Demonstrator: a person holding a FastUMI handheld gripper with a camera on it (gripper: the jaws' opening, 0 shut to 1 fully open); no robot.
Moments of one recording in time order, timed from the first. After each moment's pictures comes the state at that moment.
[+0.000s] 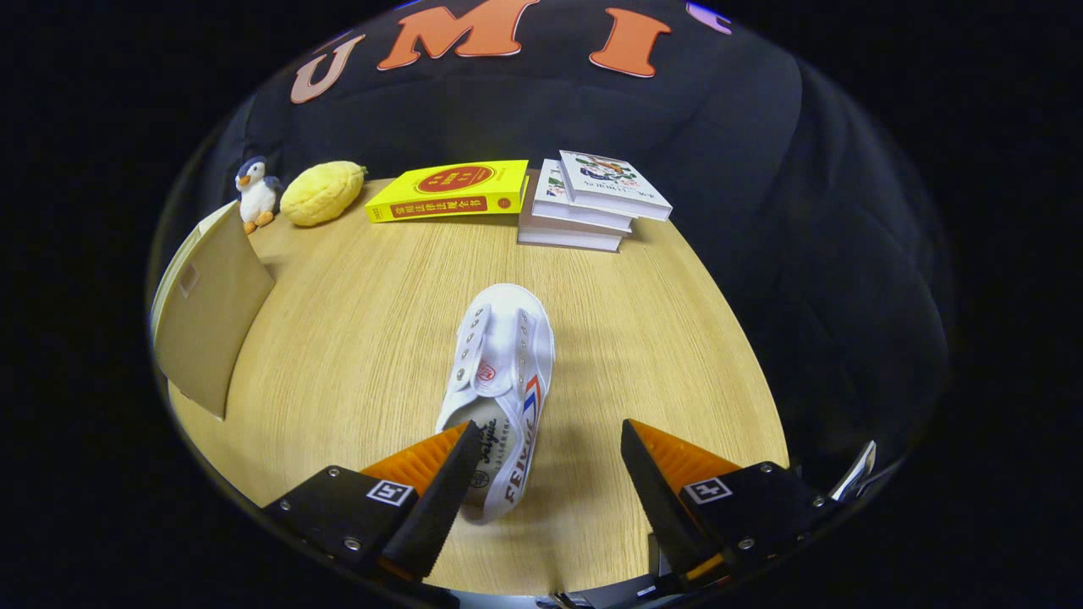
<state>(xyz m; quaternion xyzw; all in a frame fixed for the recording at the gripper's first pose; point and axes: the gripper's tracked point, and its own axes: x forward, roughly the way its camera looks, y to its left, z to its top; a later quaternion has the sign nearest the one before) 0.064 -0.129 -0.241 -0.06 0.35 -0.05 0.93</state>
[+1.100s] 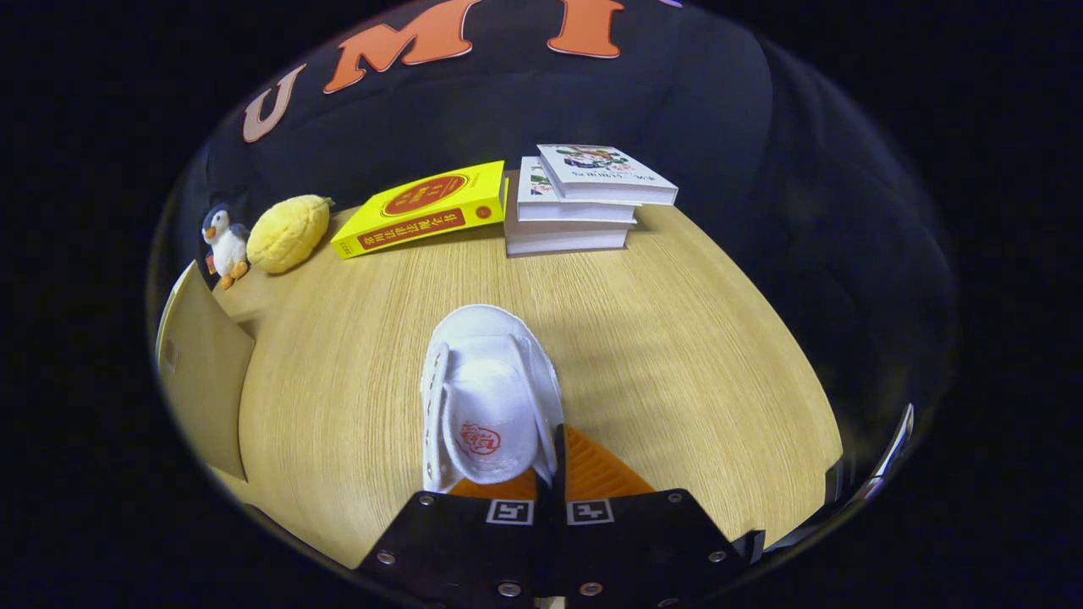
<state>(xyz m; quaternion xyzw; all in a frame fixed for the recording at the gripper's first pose) 0.117 -0.107 -0.249 0.02 0.33 -0.06 0.94</state>
